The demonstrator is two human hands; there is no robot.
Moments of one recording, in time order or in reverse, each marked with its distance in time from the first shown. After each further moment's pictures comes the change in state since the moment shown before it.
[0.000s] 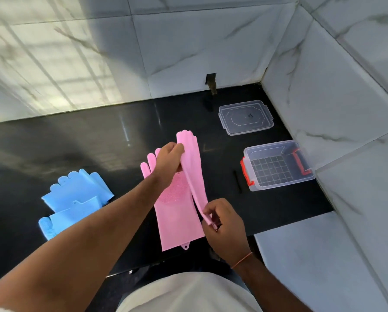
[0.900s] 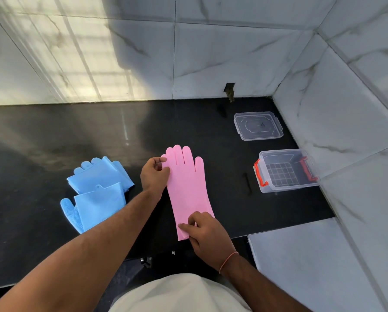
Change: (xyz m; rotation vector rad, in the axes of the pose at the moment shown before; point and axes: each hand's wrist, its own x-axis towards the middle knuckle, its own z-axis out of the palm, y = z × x) left_hand -0.045 -0.059 -0.087 0.025 0.377 -0.023; right_hand -0.024 -0.036 0.065 -0.470 -0.344 -0.420
